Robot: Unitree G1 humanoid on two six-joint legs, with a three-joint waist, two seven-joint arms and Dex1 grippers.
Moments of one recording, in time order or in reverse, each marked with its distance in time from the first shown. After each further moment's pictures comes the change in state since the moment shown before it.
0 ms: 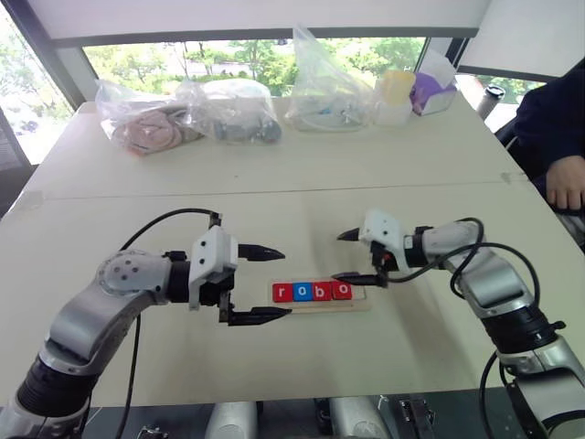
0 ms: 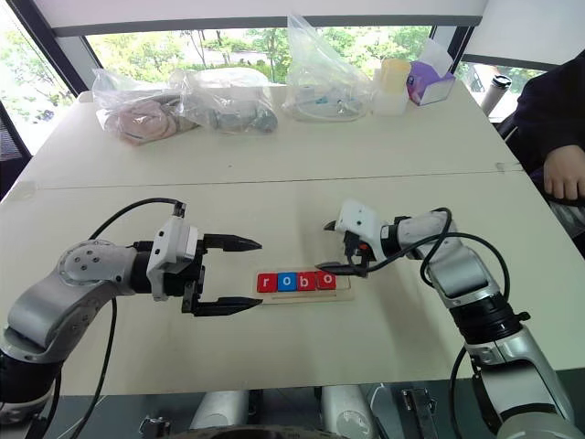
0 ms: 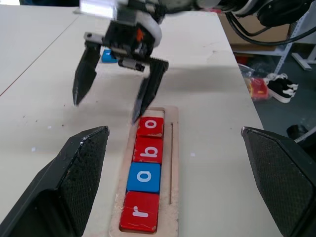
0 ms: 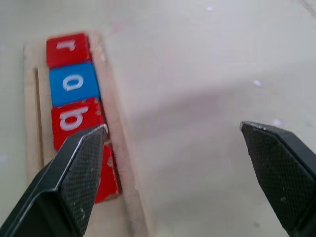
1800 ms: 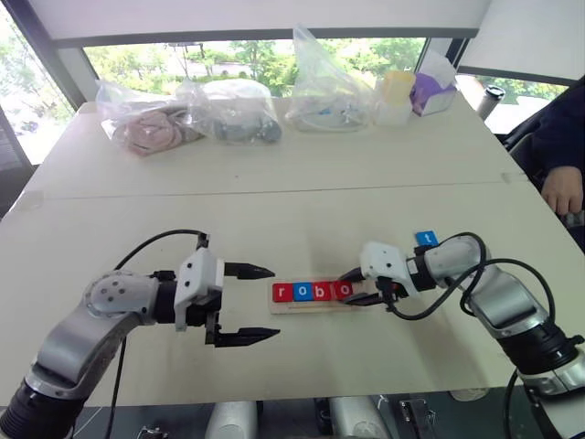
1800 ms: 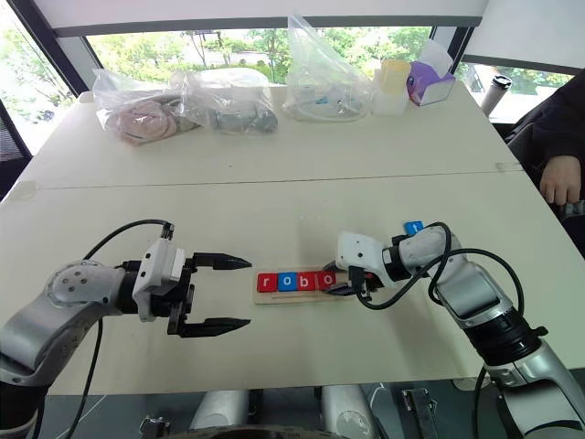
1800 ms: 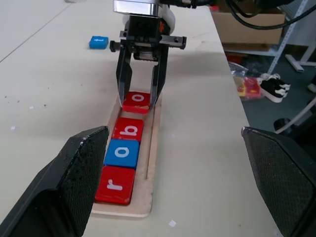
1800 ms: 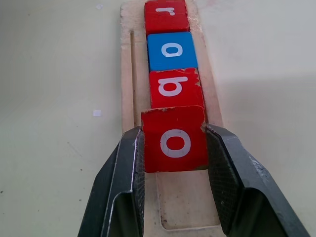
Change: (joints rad) left arm 0.197 0.031 0.042 0.016 0.019 -0.151 -0.068; right arm 0.097 -0.097 0.147 -0.073 -0.065 -0.183 0.142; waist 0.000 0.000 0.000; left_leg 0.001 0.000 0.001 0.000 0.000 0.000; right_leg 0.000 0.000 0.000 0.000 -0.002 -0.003
